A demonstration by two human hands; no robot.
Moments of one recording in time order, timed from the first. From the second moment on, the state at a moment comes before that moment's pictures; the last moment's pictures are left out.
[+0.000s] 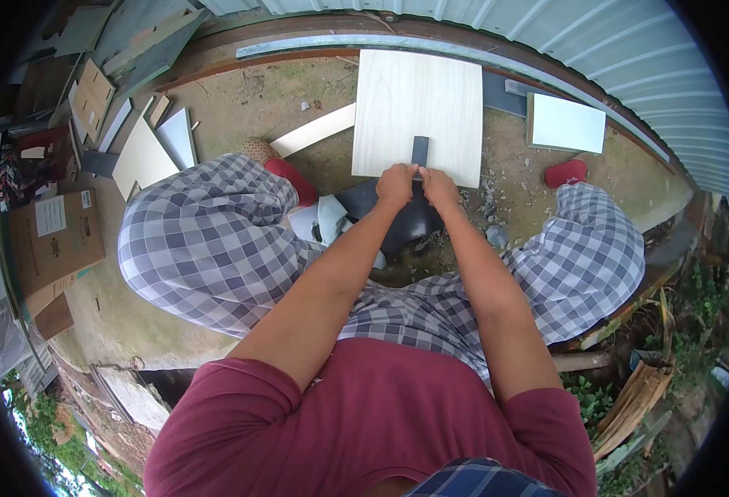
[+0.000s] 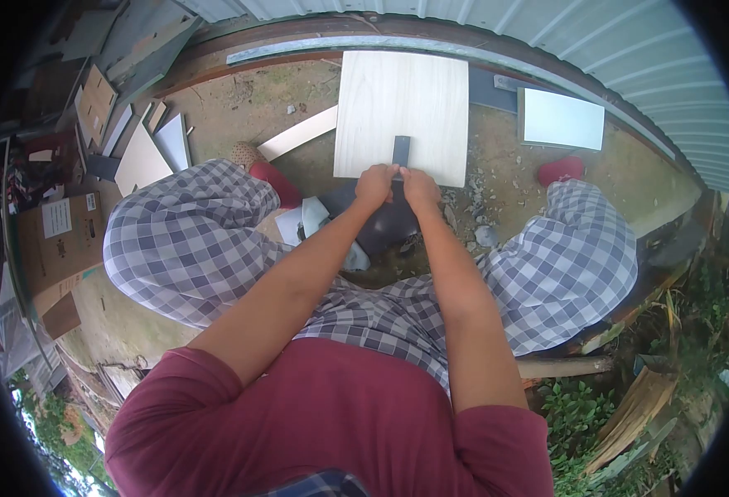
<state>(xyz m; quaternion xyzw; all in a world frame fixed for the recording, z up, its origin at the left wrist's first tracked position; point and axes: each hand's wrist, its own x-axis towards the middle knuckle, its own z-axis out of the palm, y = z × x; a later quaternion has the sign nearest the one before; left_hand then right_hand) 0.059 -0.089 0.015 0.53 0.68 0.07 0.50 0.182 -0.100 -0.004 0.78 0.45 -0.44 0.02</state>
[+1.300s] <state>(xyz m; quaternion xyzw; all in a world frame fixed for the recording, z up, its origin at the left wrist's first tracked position) 0.119 0.111 -0.001 0.55 0.73 0.01 0.40 0.220 0.090 0.006 0.83 0.43 -0.36 -0.03</state>
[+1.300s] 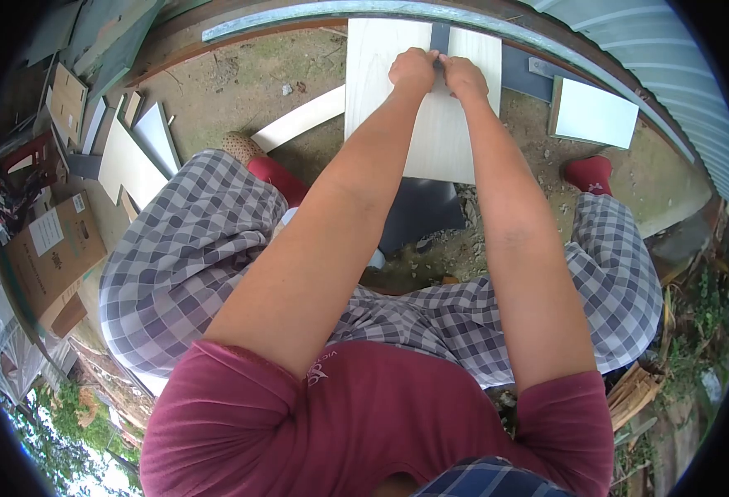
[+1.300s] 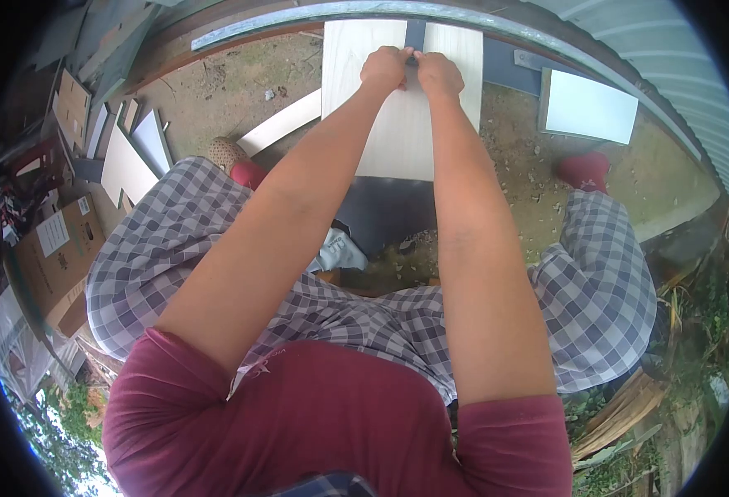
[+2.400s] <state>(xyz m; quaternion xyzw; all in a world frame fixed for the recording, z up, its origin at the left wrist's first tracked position) 0.046 -0.081 0.015 0.51 0.70 0.08 0.50 0.156 -0.098 0.006 0.80 0.50 -0.34 0.00</state>
